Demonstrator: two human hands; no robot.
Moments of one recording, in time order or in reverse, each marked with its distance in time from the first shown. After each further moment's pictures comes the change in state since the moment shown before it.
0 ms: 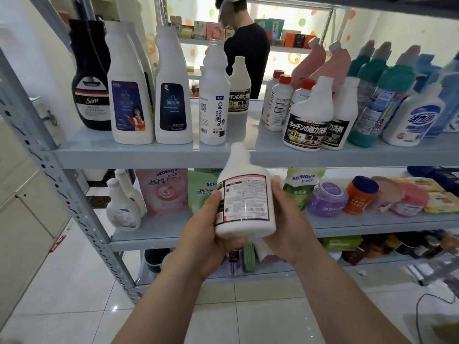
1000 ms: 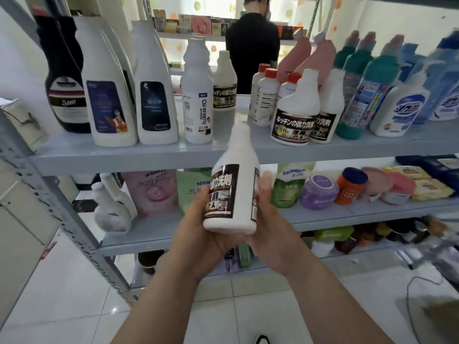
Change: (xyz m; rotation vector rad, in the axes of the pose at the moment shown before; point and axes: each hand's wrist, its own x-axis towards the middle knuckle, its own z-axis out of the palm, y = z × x) left_hand 0.003 0.003 0.013 -0.225 -0.205 -0.044; right_hand -0.009 0.012 -0.003 -0.076 -0.124 -0.026
